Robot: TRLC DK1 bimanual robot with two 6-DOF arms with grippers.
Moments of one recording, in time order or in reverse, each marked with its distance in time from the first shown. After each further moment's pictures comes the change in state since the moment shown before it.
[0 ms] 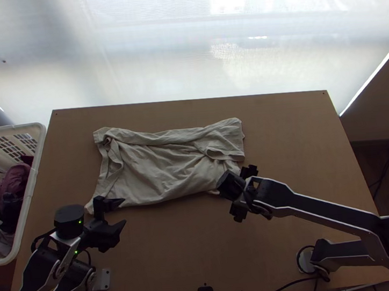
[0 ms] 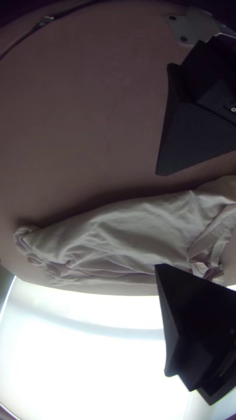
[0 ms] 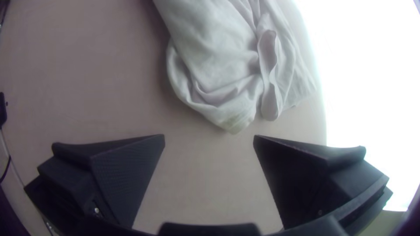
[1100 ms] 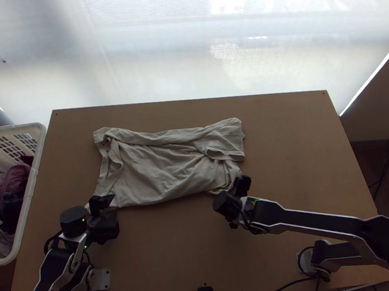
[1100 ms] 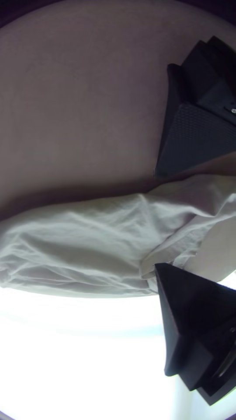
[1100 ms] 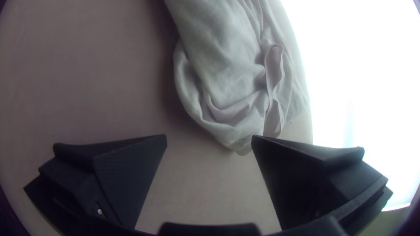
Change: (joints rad) left arm 0.189 0.049 -0.252 0.341 -0.111 0.126; right arm 0.108 0.032 -0.220 0.374 0.167 -0.034
